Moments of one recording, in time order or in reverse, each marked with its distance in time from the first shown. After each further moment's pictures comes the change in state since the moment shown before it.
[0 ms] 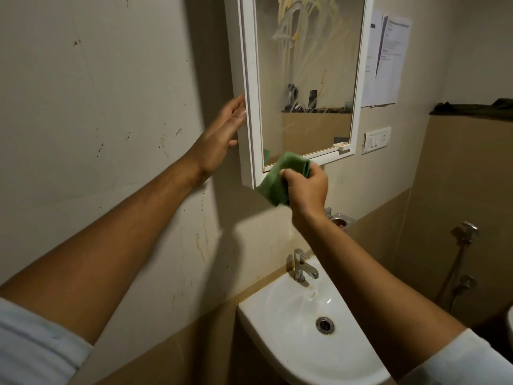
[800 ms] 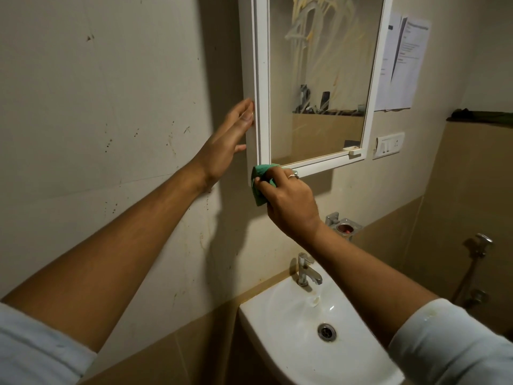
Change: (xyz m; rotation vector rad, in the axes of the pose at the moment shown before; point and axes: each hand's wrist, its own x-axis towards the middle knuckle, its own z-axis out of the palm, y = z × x) left_hand -0.002 -0.006 0.007 0.001 0.040 -0.015; right_hand 0.027 0.049 -0.001 -1.287 -0.251 -1.229
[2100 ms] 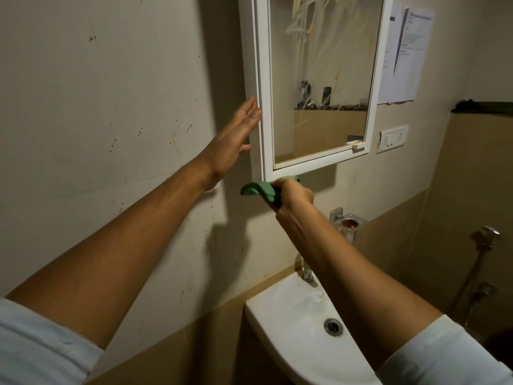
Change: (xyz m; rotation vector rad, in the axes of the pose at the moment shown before) left_hand -0.005 0.007 0.001 0.009 -0.063 -0.049; right_hand 0.035 -0.029 -0.016 1.571 0.123 1.771
